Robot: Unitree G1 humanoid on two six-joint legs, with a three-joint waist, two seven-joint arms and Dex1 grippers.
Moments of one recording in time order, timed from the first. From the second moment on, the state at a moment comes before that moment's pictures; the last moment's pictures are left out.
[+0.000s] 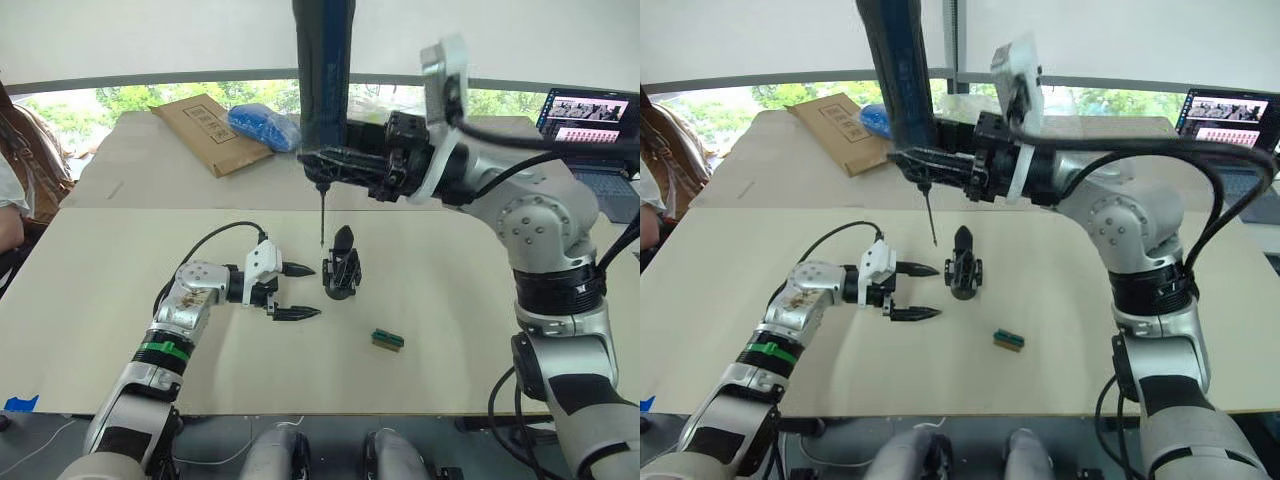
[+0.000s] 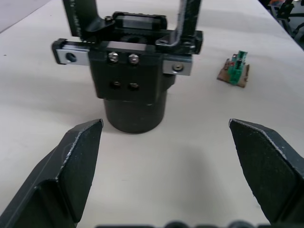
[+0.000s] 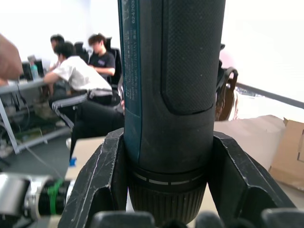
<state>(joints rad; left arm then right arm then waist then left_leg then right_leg) -0.64 0.46 -0.19 0.49 -0.24 -0.01 -1.31 -1.00 -0.50 0.10 -0.08 0.83 0.67 0.82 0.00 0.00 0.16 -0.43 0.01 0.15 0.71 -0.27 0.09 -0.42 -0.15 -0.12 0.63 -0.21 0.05</state>
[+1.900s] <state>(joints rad) -0.74 0.36 -0.19 0.73 -0.16 -0.17 -1.27 -0.86 -0.41 0.11 -0.05 0.57 0.59 0.96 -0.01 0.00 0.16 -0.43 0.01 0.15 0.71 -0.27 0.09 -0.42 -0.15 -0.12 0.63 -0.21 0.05</state>
